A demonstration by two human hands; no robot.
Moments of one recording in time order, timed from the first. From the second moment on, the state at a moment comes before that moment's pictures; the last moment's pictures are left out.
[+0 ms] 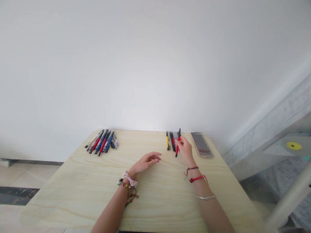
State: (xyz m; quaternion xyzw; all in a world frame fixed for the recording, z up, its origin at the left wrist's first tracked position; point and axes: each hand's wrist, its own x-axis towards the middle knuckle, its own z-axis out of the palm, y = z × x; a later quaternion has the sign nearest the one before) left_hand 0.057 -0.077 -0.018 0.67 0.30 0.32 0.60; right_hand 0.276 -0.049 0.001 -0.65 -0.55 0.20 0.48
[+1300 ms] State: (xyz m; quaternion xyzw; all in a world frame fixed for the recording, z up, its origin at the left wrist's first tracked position) left_hand -0.017 -0.051 -0.016 0.56 0.79 0.24 0.10; right_hand 0.240 -0.084 -0.007 -0.54 -0.81 0.12 0.18
